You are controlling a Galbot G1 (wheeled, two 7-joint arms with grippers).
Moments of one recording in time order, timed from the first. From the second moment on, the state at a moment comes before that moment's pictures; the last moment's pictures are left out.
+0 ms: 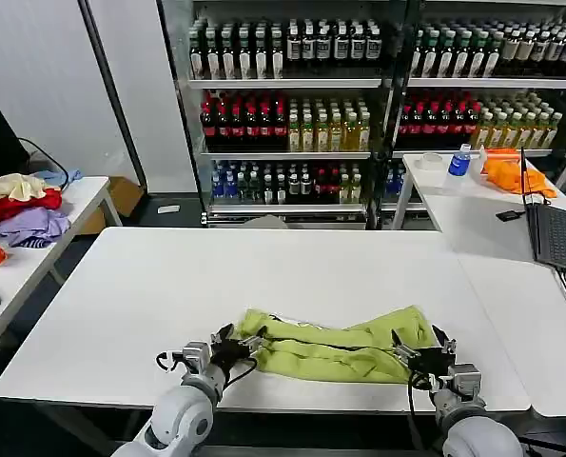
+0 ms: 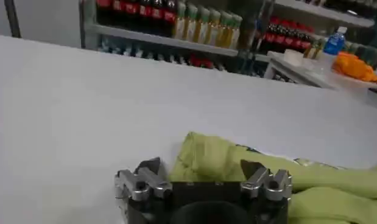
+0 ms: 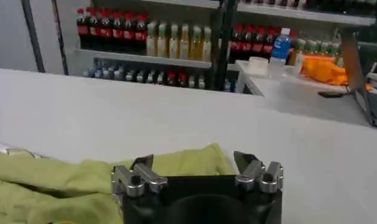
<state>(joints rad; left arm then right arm) 1.10 -1.16 -0.08 -1.79 -0.68 0.41 -0.32 -1.41 1.10 0.48 2.07 0.41 -0.46 0.24</state>
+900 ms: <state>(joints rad) 1.14 -1.12 -0.15 -1.85 -0.78 0.36 -0.28 -1.41 1.10 0.49 2.08 0.42 -0.47 0.24</state>
